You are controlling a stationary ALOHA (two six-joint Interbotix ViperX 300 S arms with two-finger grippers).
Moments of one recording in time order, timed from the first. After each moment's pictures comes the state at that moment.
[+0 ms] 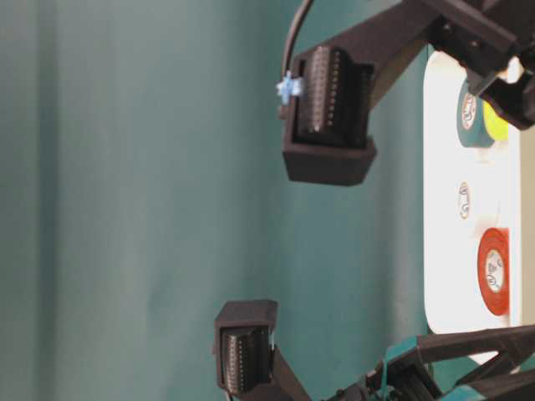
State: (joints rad) left arm -0.04 -0.02 0.77 -0.02 0.15 -0.01; right arm 0.27 0.23 0.58 -0.39 0.02 0.73
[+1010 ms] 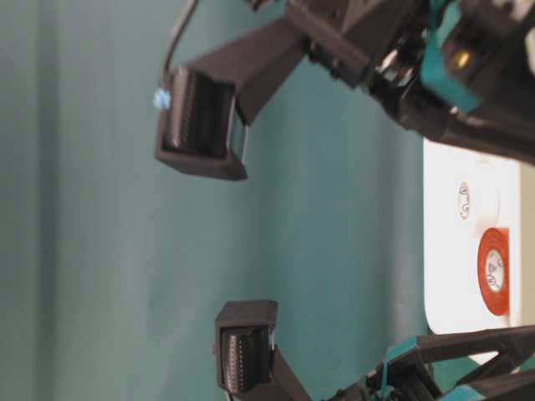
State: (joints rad) left arm -0.04 -0.02 0.77 -0.02 0.15 -0.01; right arm 0.20 0.10 0.57 -0.39 0.15 0.73
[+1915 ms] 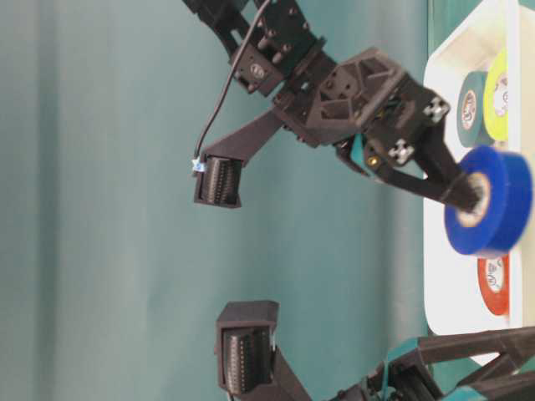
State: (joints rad) left arm -0.04 -0.02 0.77 -0.02 0.15 -0.01; right arm -0.14 0.10 0.55 -0.59 0.15 0.72
